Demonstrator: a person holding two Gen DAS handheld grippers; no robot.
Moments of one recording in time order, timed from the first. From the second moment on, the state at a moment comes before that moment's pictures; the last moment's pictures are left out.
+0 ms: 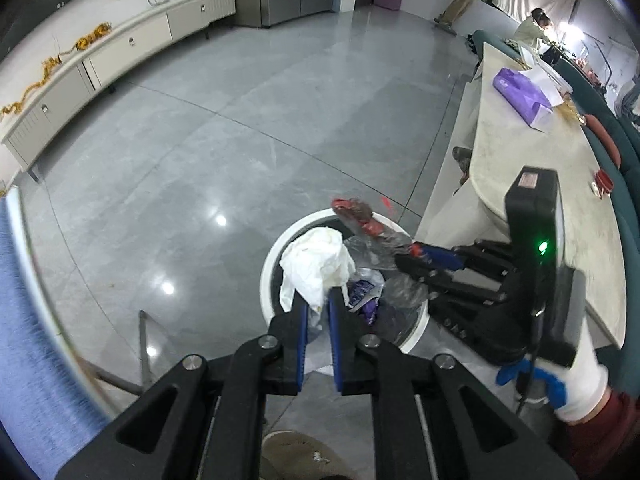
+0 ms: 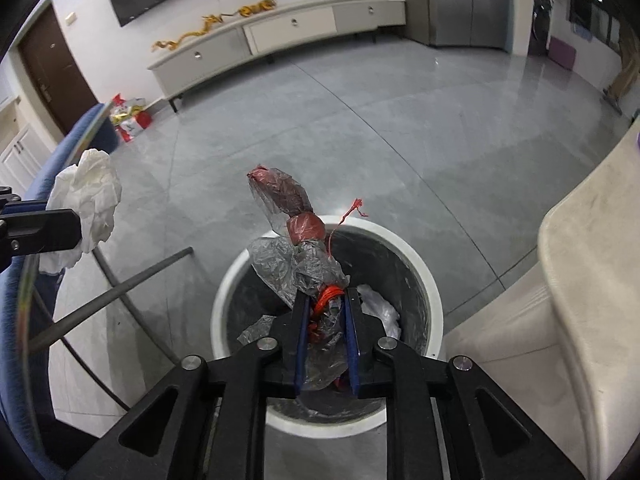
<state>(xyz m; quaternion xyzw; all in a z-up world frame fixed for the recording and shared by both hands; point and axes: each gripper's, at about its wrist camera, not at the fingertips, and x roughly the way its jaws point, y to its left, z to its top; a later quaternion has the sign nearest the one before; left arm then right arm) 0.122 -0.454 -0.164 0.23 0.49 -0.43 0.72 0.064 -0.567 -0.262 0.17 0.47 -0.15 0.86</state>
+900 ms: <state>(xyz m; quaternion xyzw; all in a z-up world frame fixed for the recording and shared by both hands) 0.122 -0.265 -0.045 0.12 0.41 -0.38 0.82 0.035 -0.500 -0.168 0.13 0.41 -0.10 0.90</state>
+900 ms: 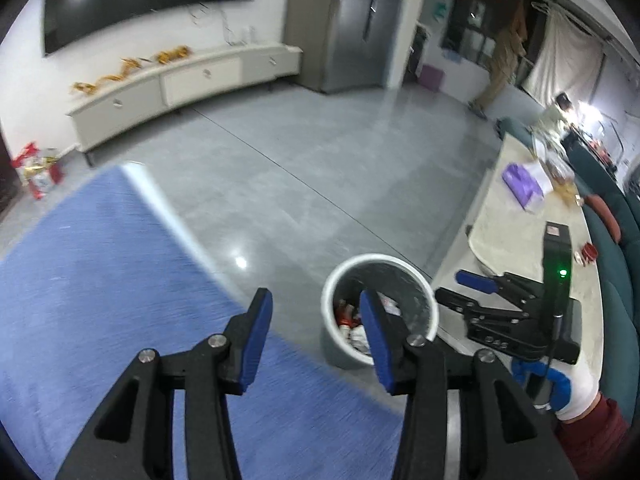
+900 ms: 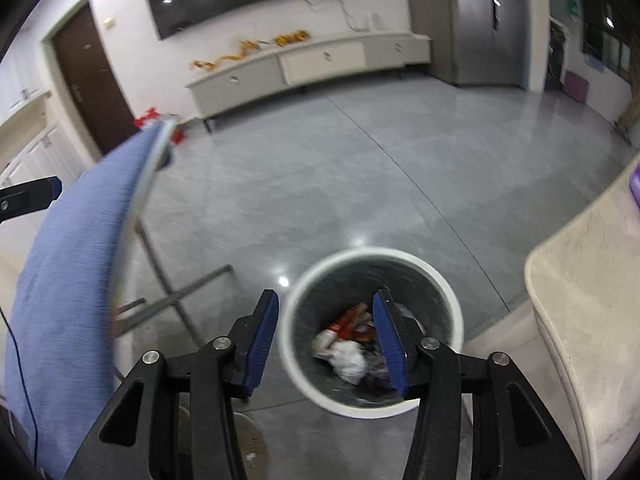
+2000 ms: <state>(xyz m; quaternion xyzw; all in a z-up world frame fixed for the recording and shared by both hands) 0.042 0.057 -0.007 0.06 0.28 -0.16 0.95 0.061 -0.236 -0.070 0.01 0.34 0.07 0.94</state>
